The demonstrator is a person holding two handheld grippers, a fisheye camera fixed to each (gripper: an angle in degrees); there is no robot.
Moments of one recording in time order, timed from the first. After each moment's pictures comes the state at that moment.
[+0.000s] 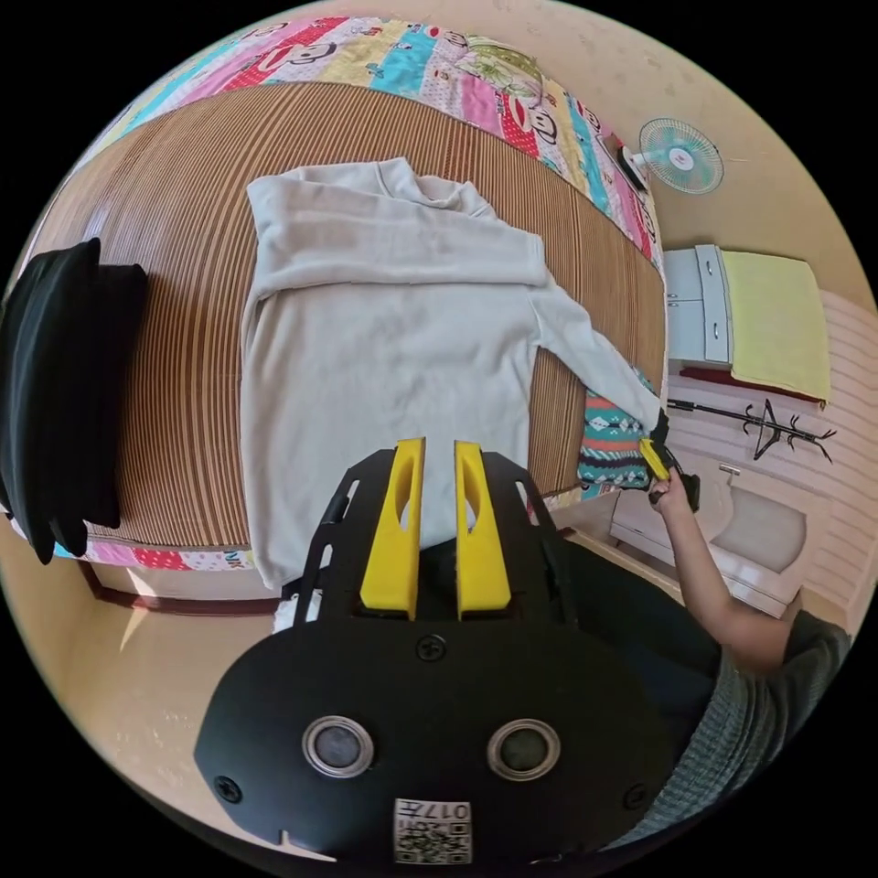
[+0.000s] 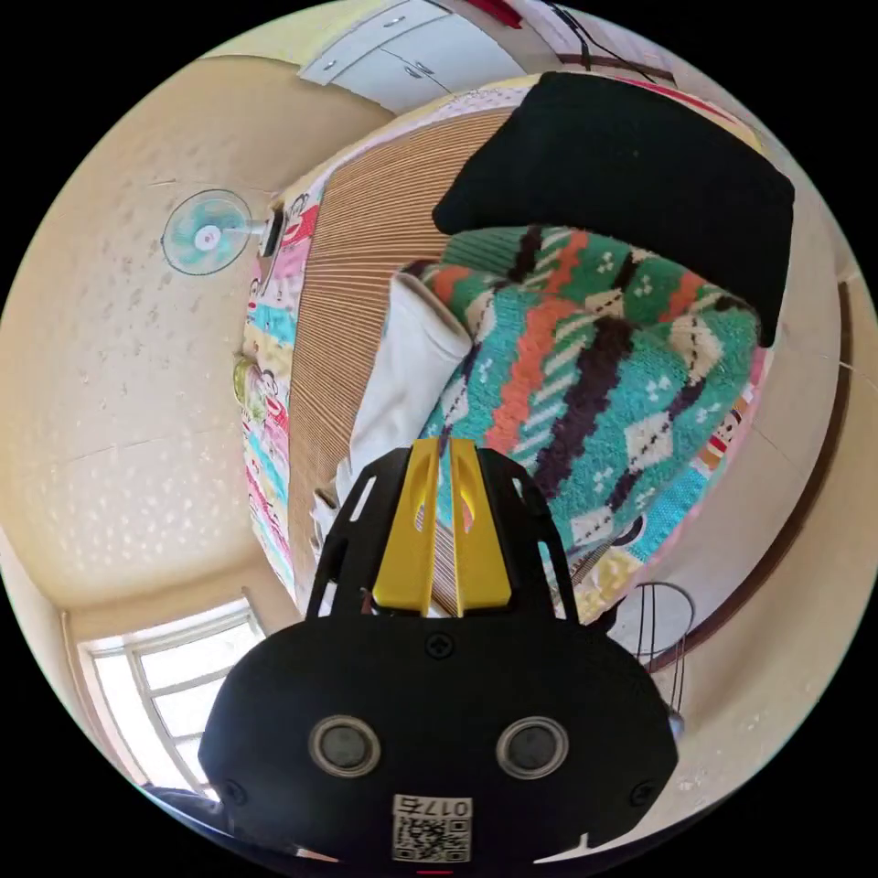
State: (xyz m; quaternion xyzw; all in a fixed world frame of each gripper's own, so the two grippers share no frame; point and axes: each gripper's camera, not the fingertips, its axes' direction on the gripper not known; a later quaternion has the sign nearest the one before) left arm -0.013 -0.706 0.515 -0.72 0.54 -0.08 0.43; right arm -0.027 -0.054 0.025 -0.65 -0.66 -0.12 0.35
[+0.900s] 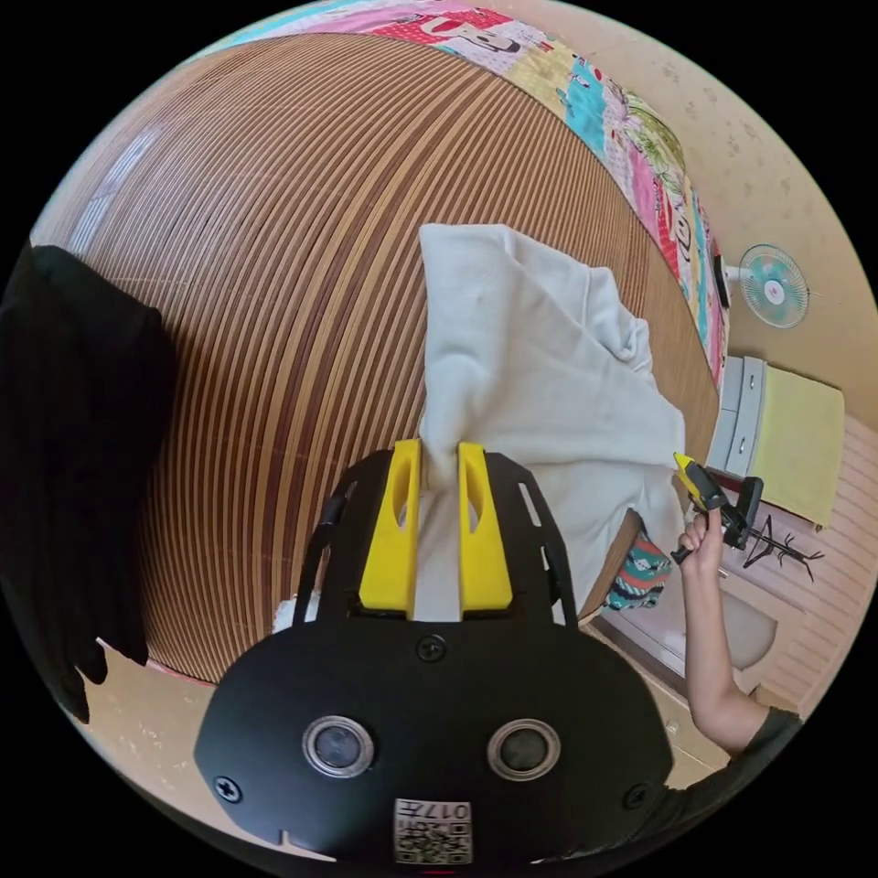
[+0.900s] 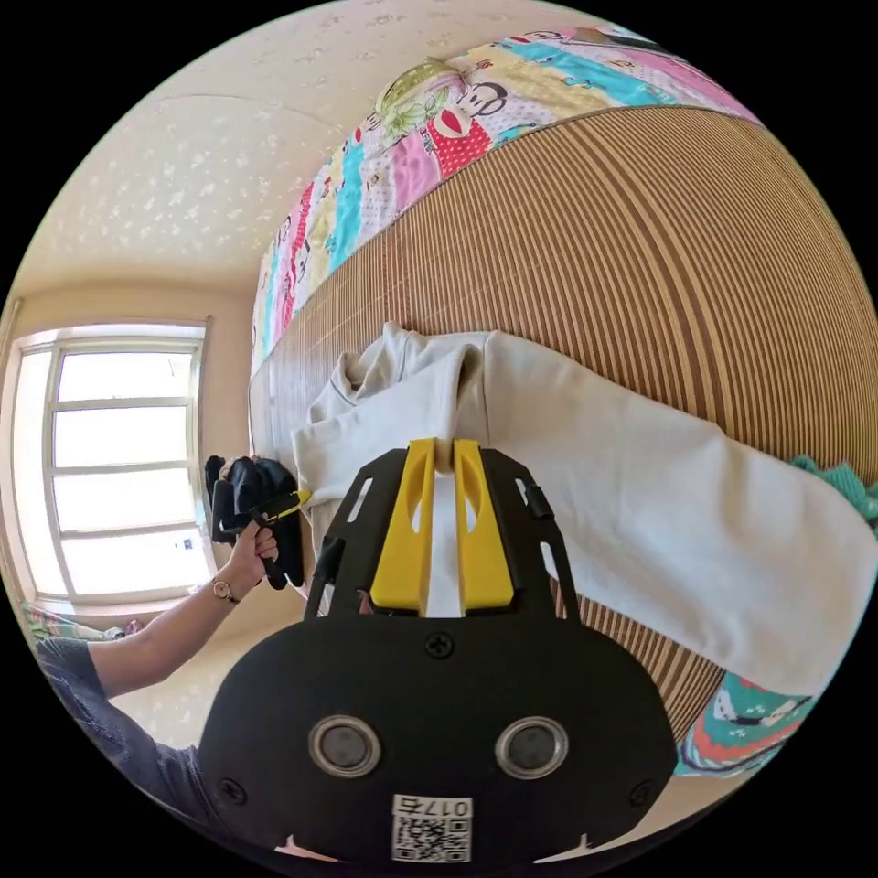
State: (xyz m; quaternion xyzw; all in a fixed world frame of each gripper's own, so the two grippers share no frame) left arm 0.047 -0.544 0.750 -0.75 0.47 -0.16 0.44; right arm -0.009 -0.070 -0.357 -0.41 -0.79 -0.43 0.15
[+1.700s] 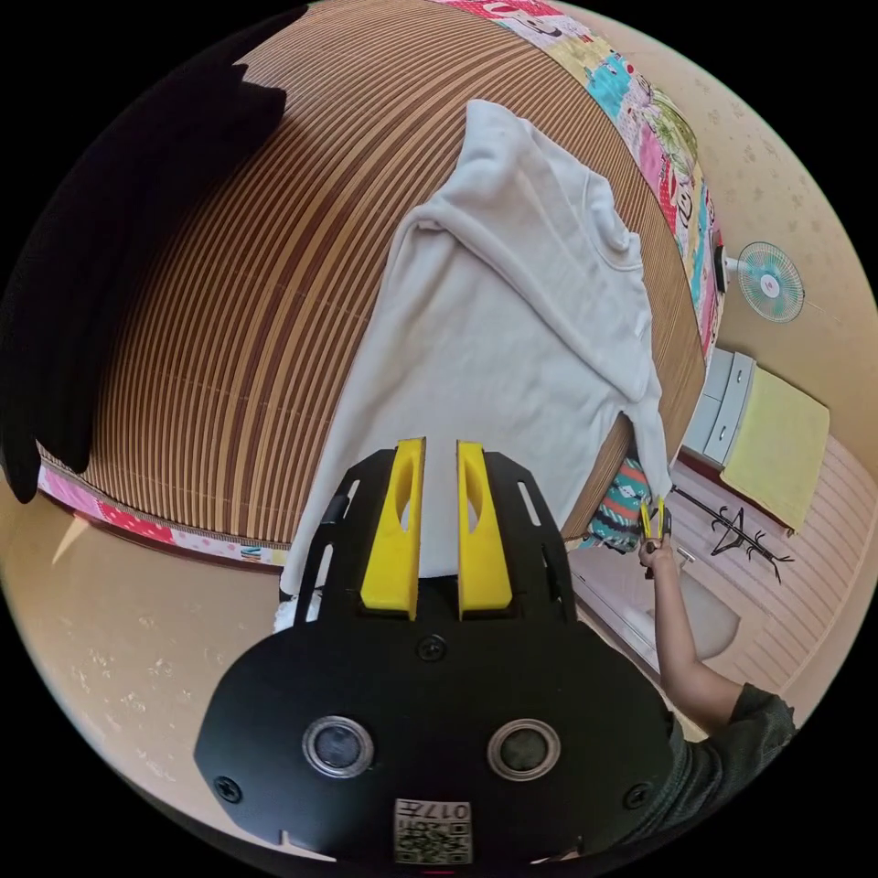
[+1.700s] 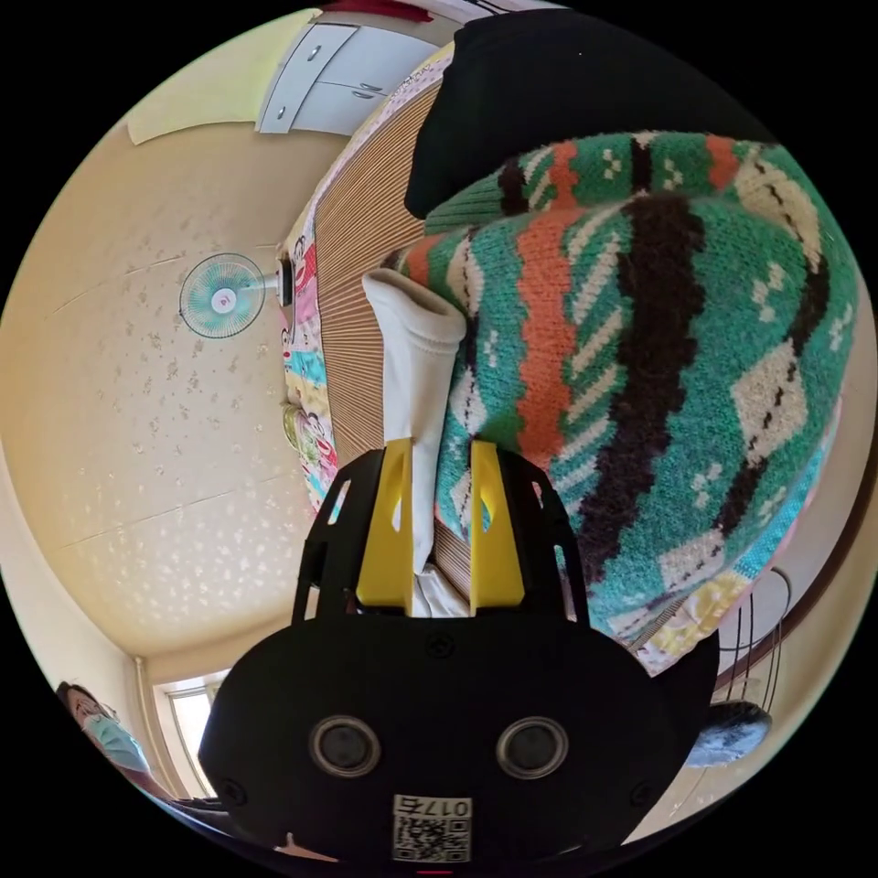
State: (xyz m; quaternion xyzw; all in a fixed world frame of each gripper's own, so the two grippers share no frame) left arm -0.047 -0.538 0.666 -0.80 0.44 -0.17 0.37; right arm -0.006 -0.005 0.012 -0.70 -0.65 0.01 0.29
